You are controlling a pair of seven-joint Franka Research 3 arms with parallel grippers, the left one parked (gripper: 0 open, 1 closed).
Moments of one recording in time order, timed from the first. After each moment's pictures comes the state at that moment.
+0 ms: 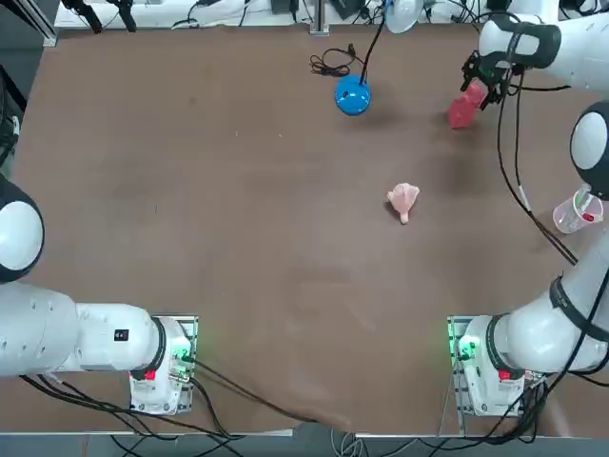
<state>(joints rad) 0.10 0.42 -0.15 -1.89 0.10 2.33 0.67</state>
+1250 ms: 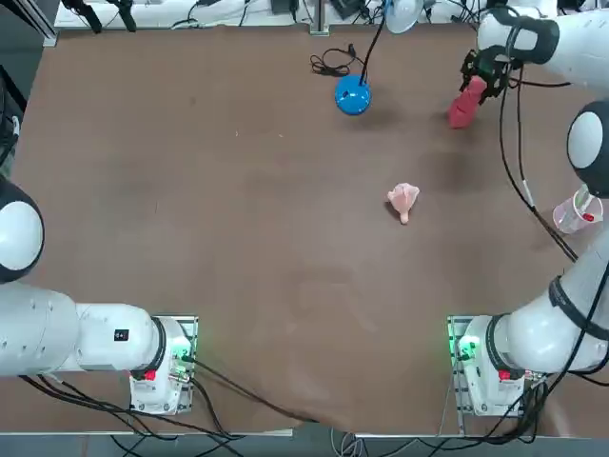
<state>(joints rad) 0.10 0.43 -0.15 -1.82 0.10 2.24 0.51</state>
